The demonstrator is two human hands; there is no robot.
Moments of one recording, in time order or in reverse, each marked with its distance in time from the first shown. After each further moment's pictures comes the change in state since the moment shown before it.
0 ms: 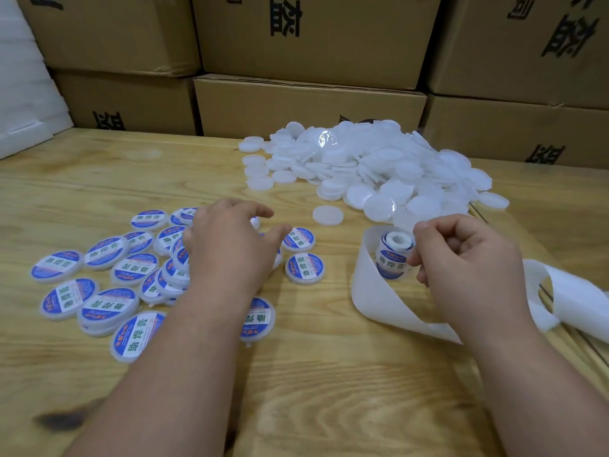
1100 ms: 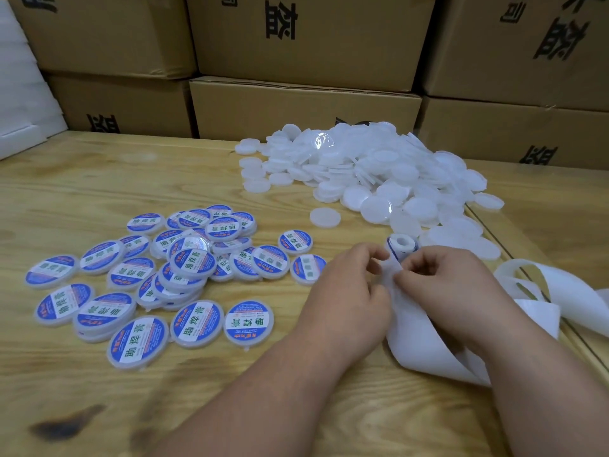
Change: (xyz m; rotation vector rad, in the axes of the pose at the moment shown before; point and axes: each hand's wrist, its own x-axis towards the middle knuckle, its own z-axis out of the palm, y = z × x) left_hand -0.075 0.059 0.055 -0.506 -0.546 0.192; right_hand 0.007 0.013 -0.009 -0.354 -0.332 0.202
